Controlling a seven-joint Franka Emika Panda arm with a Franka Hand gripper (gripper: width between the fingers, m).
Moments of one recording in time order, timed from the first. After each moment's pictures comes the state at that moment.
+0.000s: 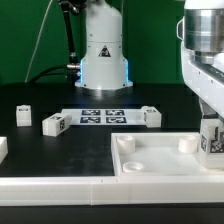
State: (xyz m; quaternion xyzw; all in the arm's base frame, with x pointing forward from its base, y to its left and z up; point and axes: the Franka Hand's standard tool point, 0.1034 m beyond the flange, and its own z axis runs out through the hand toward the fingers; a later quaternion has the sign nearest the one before) arm 0.625 0.119 0.080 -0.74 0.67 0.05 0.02
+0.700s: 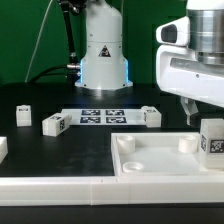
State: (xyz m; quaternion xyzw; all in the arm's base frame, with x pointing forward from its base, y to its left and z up) arm 0.623 0.126 0.080 -0.91 0.40 0.05 0.03
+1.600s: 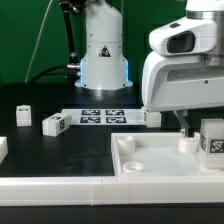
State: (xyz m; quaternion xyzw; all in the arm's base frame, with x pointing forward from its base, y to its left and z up) arm 0.623 0.121 0.078 -1.00 0.01 0.03 0.05
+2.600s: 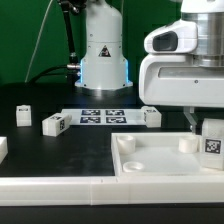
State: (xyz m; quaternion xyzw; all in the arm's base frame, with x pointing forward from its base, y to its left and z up) arm 0.623 0.118 0.077 -0.97 0.23 0.04 0.05
